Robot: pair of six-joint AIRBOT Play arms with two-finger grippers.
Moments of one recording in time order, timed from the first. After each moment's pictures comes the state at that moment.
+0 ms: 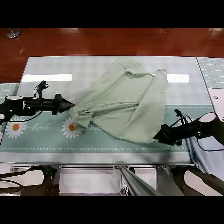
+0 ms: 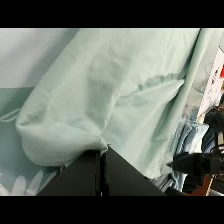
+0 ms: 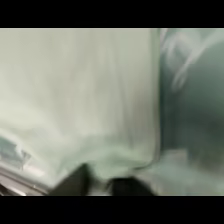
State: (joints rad) left arm 0.26 -1.46 0.74 0.42 -1.16 -0.93; right arm -0.23 -1.15 0.44 -0.89 1.21 1.37
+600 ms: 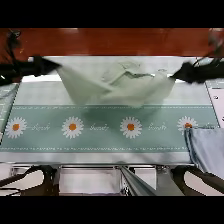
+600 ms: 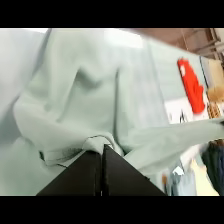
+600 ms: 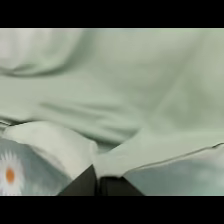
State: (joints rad) left arm 0.26 -1.31 1.25 0.32 -1.18 -0.97; right arm -0.17 -1.18 1.39 -0.89 1.29 1.43
